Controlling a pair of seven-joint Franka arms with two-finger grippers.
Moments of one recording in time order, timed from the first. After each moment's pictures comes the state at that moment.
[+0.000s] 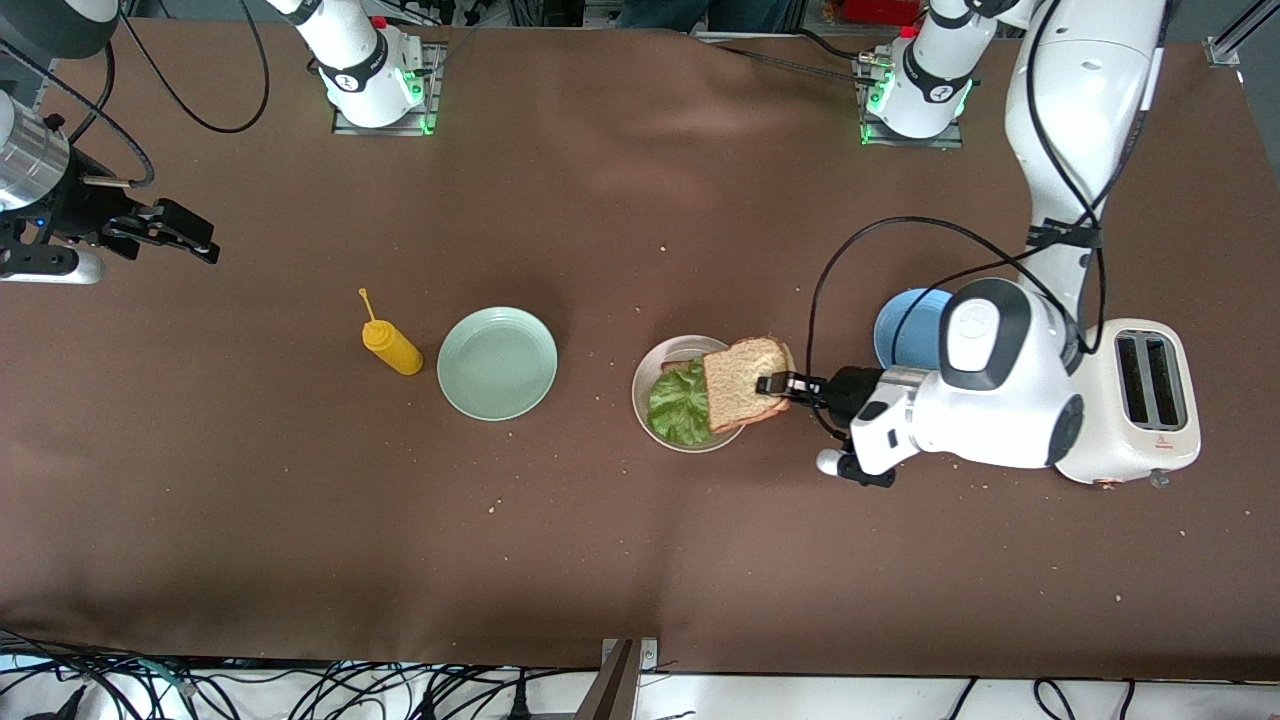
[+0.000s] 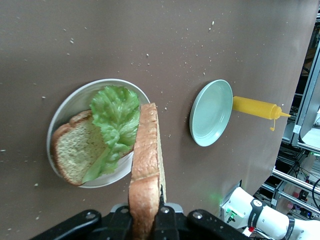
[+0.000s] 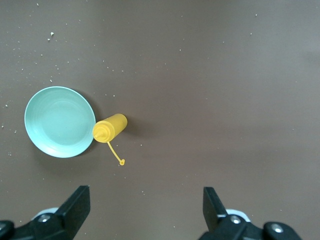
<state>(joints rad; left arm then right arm) -0.25 0.73 -0.06 -1.26 -0.77 1.77 0.07 -0.02 -0.03 0.04 -1.74 0.02 1.69 0.06</state>
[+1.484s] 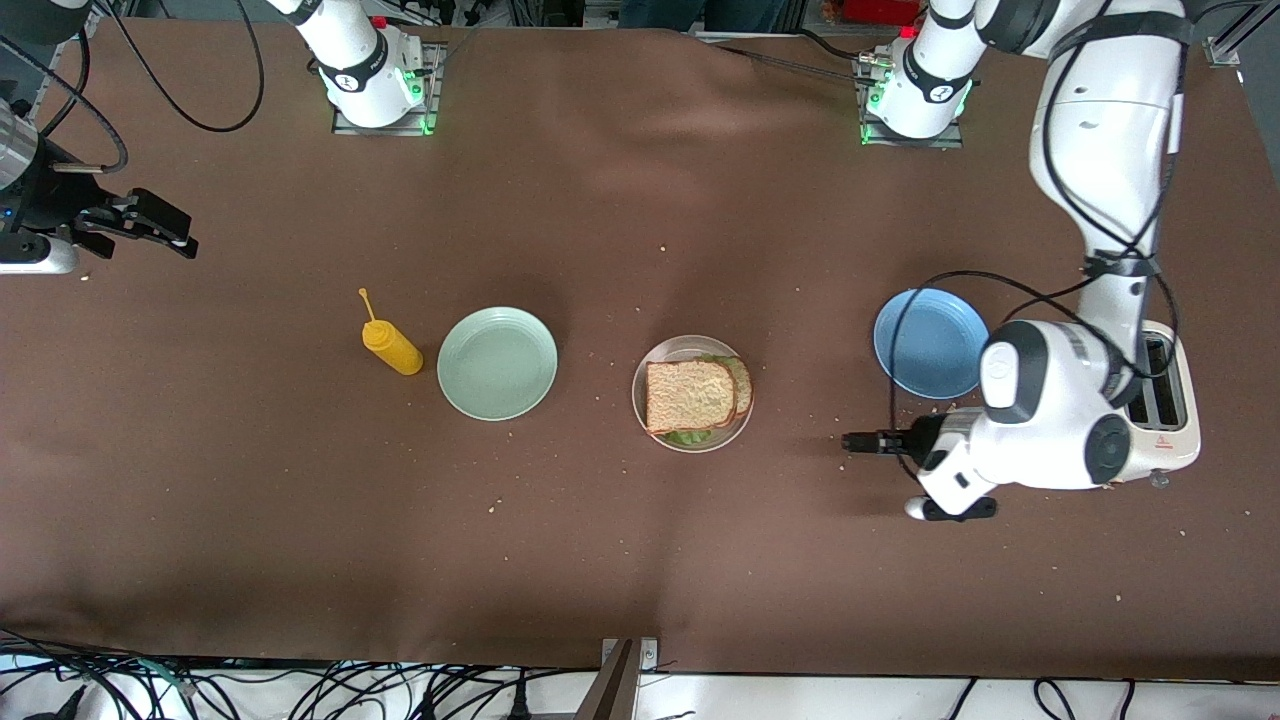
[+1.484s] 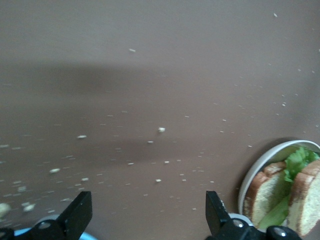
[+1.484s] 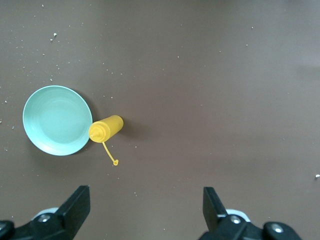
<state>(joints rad) -0.06 0.76 0.01 -1.30 -0.35 1.87 0.01 -0.03 -0.02 0.02 -1.71 0.02 1.68 -0.01</state>
